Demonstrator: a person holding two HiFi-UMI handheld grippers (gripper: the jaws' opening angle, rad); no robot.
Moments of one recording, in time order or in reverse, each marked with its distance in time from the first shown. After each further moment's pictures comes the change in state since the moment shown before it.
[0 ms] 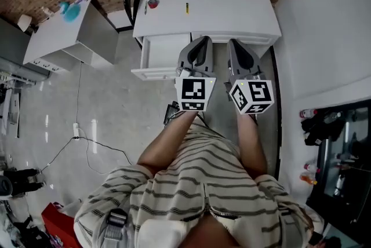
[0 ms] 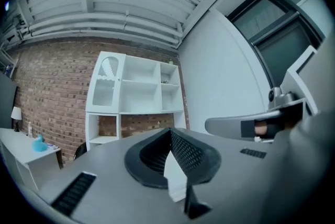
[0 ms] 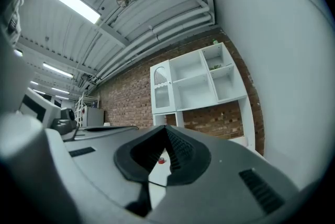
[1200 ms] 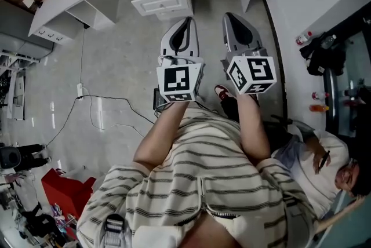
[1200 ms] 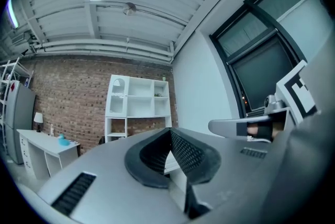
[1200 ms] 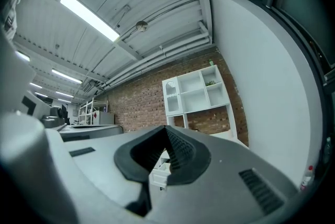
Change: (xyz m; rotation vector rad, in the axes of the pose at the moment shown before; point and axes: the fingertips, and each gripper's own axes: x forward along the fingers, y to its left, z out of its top) left arm -0.404 -0.188 0.045 0.010 -0.023 0.040; right arm -0.398 0.164 0.023 0.016 -0.037 -0.011
